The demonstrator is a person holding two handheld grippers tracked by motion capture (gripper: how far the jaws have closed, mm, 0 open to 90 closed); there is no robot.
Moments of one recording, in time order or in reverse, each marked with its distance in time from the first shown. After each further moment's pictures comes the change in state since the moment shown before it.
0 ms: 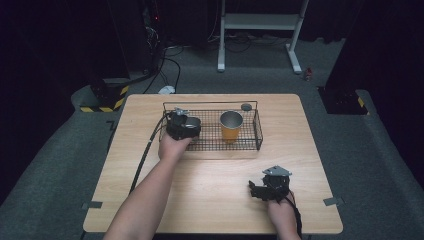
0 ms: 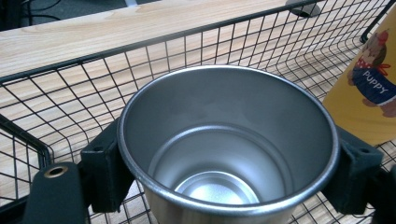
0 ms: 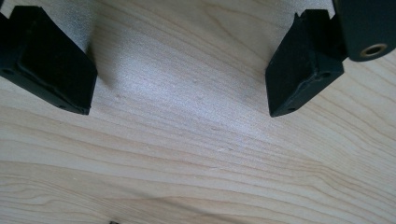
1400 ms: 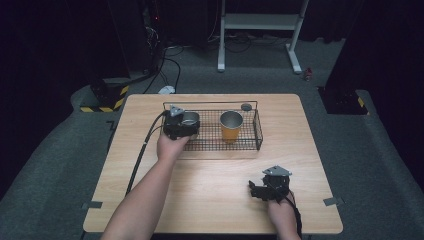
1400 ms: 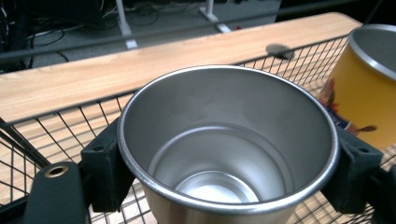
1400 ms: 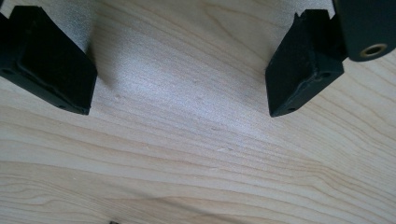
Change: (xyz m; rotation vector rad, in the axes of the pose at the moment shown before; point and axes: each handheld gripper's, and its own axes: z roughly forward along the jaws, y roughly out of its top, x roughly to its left) left arm 0.001 0.001 -0.021 -0.130 -0.019 -0.009; right arm 0.000 0.000 0.000 0.000 0.000 -0.002
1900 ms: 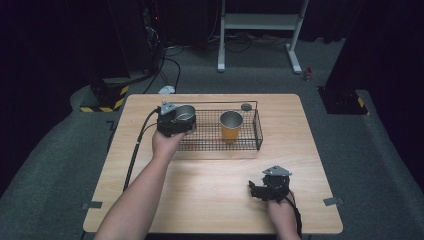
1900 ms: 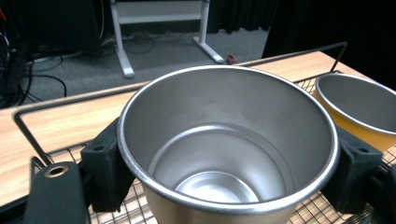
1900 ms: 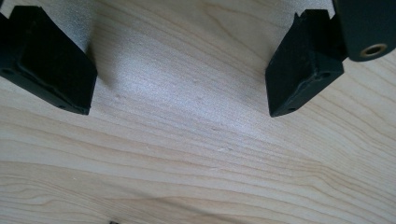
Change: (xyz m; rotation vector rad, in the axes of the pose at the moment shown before) left arm 0.009 0.013 -0.025 -0.116 -0.037 -0.013; right arm 0.000 0.000 0.000 0.000 0.000 0.000
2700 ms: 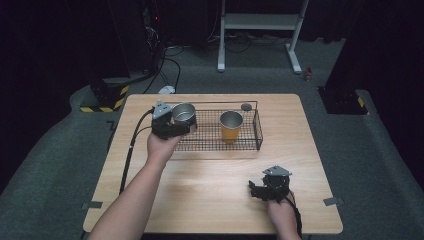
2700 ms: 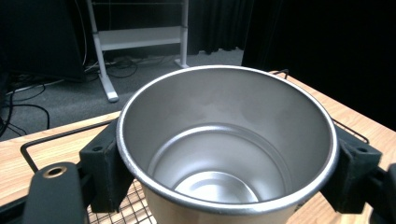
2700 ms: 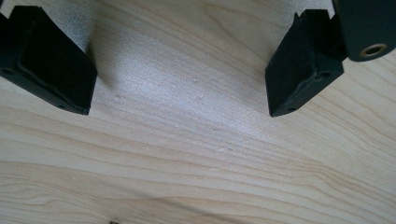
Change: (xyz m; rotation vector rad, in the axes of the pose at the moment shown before) left arm -0.015 0.017 -0.045 -0.102 -0.080 0.032; right arm 0.000 0.000 0.000 0.000 0.000 0.000
